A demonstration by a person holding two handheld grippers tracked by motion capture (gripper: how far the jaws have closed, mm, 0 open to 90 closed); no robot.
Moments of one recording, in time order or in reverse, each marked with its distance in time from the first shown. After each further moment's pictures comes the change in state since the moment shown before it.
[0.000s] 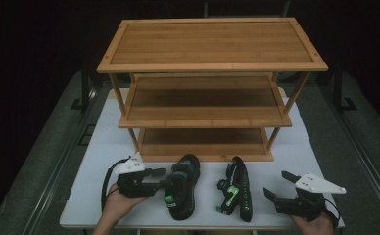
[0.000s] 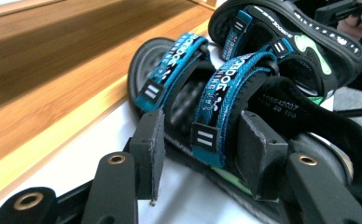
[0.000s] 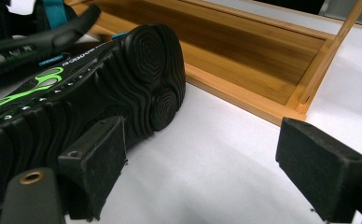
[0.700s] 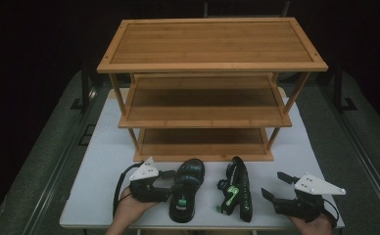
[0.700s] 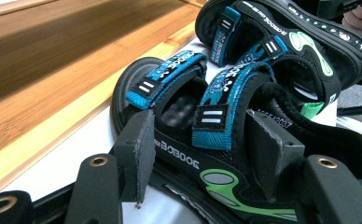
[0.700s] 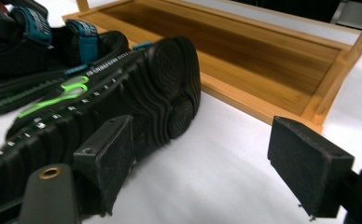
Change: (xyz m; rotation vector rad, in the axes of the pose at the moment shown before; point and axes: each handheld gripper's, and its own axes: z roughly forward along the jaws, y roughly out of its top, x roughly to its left) left arm -0.019 -0.003 0.022 -0.006 0.006 0.038; right arm 0.006 0.004 -0.002 -0.025 0.043 -0.014
